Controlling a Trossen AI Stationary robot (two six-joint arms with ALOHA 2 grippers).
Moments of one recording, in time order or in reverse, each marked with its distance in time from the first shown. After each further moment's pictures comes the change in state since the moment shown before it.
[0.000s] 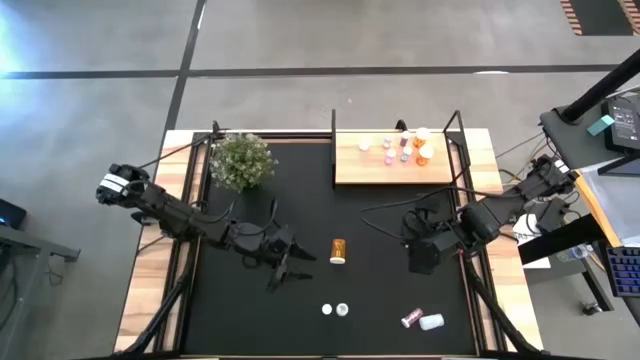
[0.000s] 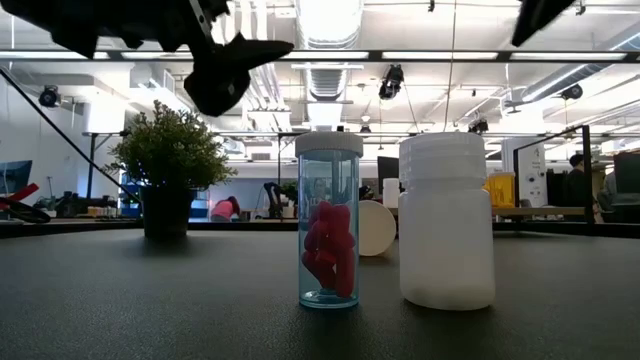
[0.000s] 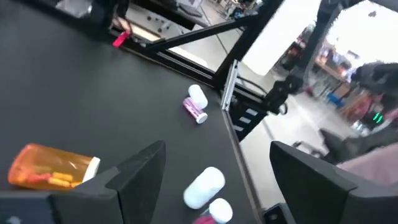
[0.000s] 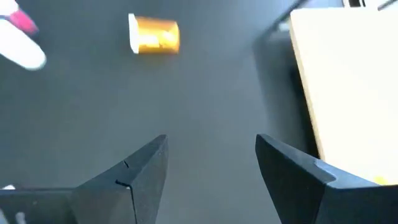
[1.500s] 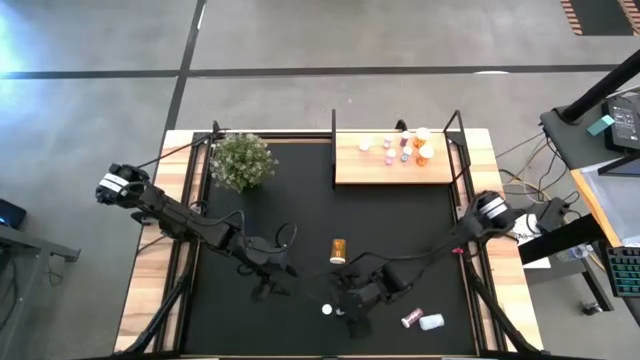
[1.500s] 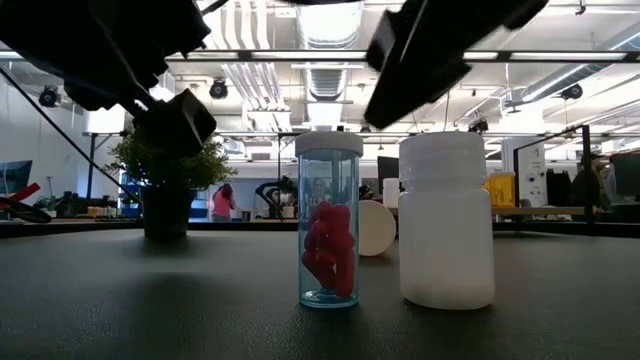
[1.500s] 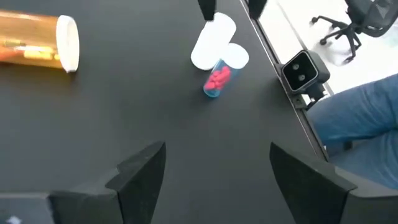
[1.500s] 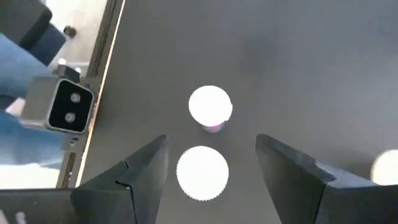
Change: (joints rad) left arm -0.046 -0.006 -0.005 -0.418 0.180 0.203; right arm -0.004 0.625 0.116 0.827 -0.347 -0.192
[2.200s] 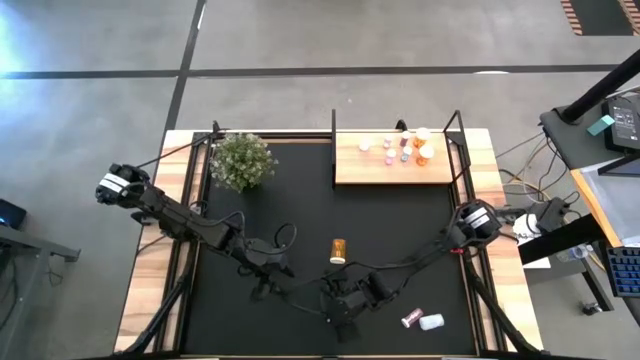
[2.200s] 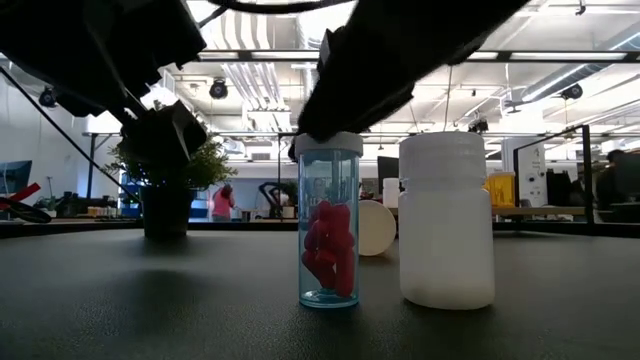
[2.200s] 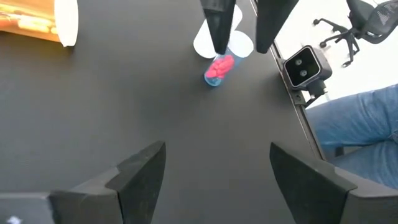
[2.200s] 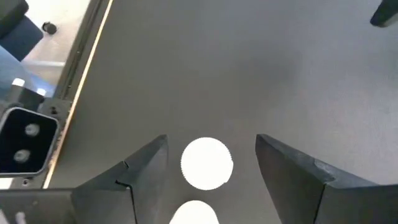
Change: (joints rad) left arm -0.007 0.002 -0.015 -0.007 0.005 -0.073; right arm -0.003 0.148 0.113 0.041 0.064 -0.089
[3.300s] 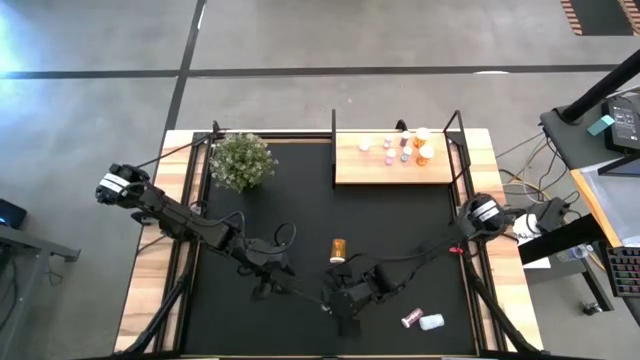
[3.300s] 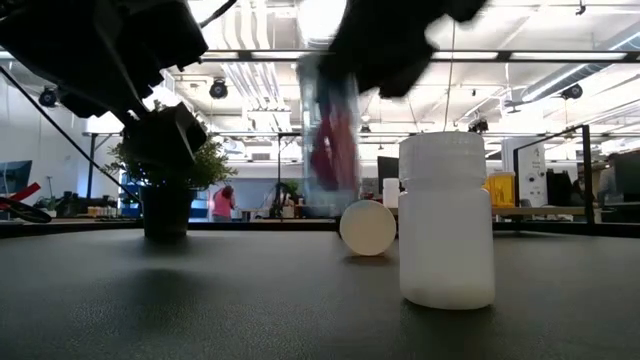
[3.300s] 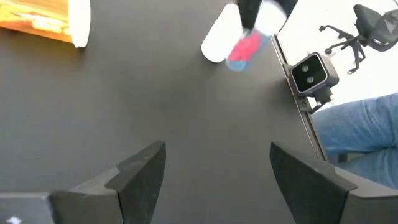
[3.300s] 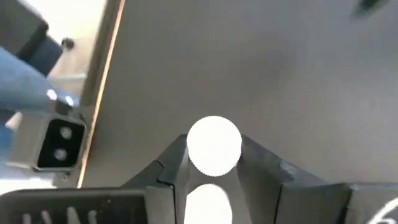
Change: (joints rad) left arm 0.001 0.000 -0.001 0.004 -0.027 -0.024; right arm -0.021 -0.076 -0.026 -0.031 -0.050 0.097
